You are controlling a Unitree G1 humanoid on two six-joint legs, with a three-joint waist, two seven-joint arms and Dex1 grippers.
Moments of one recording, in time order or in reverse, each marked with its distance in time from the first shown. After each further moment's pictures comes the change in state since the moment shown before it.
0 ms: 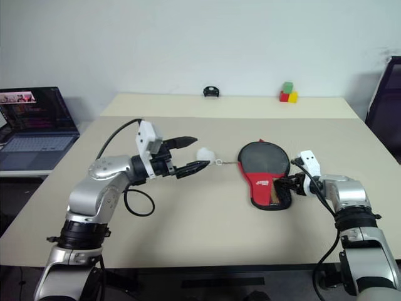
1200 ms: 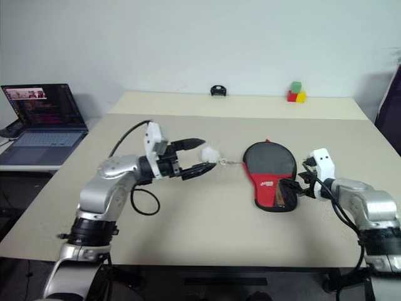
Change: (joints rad) left arm -0.029 -0.039 0.000 0.013 0.005 -0.003 -0.040; right arm 0.174 -0.142 -0.033 -0.307 0.217 0.043 -0.197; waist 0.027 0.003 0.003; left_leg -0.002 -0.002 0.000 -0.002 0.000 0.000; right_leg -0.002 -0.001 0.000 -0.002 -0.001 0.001
